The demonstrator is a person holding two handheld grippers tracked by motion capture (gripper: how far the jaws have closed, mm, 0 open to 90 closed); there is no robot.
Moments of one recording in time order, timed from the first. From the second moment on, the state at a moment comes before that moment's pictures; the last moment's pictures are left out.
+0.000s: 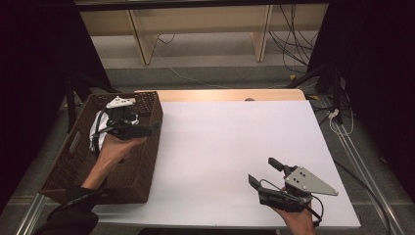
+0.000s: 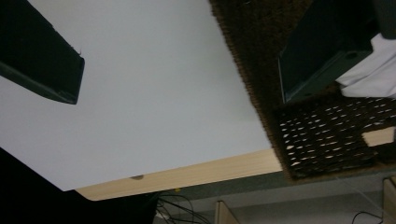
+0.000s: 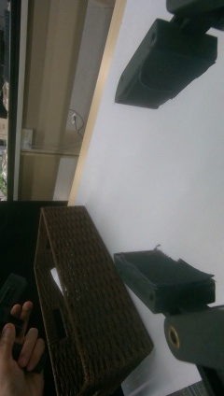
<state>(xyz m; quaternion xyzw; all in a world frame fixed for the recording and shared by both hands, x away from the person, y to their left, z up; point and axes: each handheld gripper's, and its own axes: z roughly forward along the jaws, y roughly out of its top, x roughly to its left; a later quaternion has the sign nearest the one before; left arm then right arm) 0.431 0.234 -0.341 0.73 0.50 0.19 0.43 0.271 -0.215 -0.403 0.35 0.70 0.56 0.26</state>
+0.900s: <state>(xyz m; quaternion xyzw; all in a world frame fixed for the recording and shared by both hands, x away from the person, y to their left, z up) 0.491 0.337 -0.379 0.69 0.63 0.19 0.31 0.274 -0.215 -0.404 0.35 0.71 0.56 0.25</state>
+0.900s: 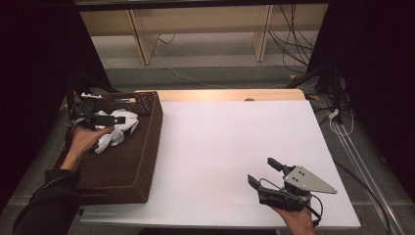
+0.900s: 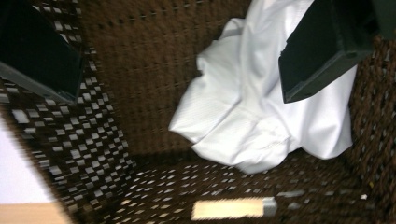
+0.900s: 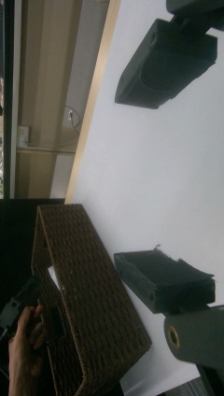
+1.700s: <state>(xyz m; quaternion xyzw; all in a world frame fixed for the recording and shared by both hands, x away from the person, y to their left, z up) 0.538 0.355 -0.422 0.69 0.67 0.15 0.23 0.277 -0.216 -0.407 0.35 0.71 0.56 0.24</state>
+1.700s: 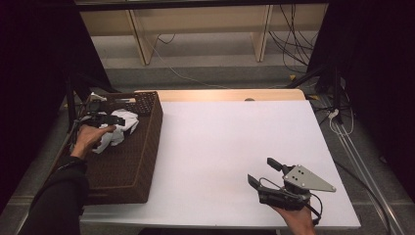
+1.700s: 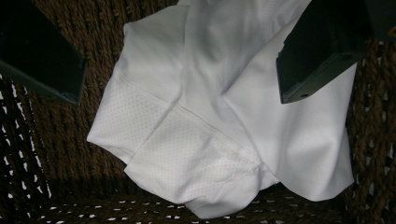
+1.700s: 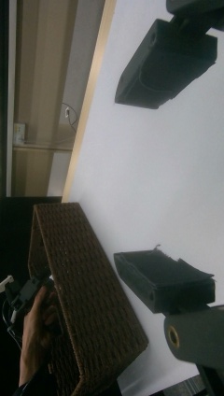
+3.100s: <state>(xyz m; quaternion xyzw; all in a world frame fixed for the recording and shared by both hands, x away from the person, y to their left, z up) 0.550 0.364 -0.455 0.68 0.70 0.11 0.16 0.276 -0.214 -0.408 0.34 0.72 0.56 0.24</state>
